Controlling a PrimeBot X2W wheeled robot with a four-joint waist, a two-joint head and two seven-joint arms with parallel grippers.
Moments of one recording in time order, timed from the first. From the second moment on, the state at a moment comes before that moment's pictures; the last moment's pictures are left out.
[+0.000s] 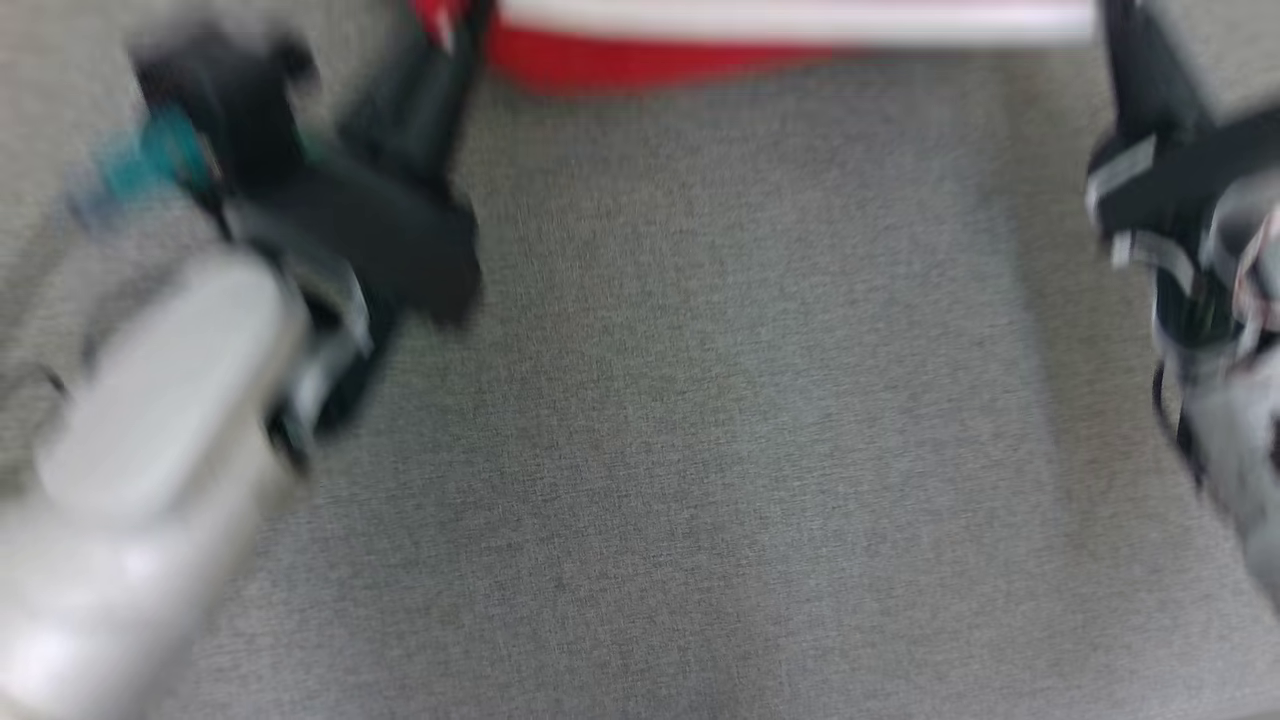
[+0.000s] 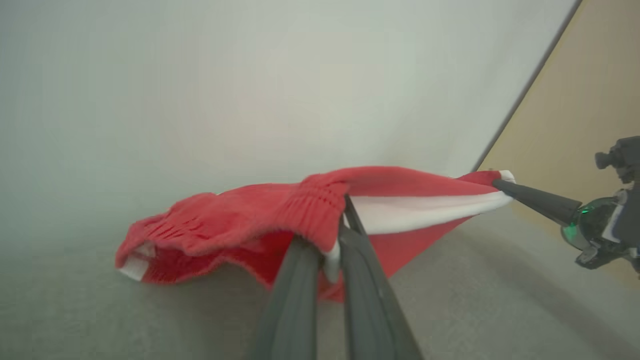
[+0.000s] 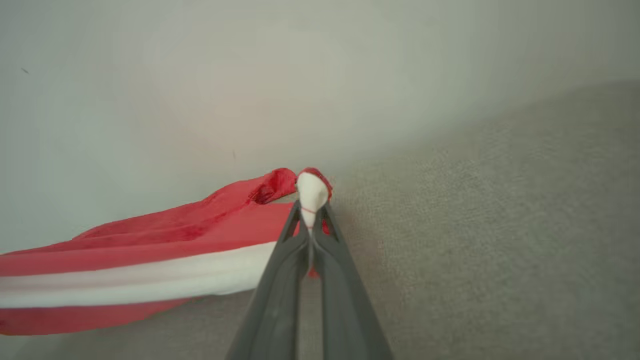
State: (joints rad) left arm -1.09 0.44 -0.81 0.29 -0.88 0.02 -0.26; right arm -0.96 -0.43 0.40 0.55 1.02 0.13 -0.08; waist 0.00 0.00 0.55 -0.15
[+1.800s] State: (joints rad) left arm -0.42 0.14 -0.59 0.15 -0.55 -0.10 -0.26; right arm -0.52 -0.21 -0.17 0.20 0.75 0.13 0.30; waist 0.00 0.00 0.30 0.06
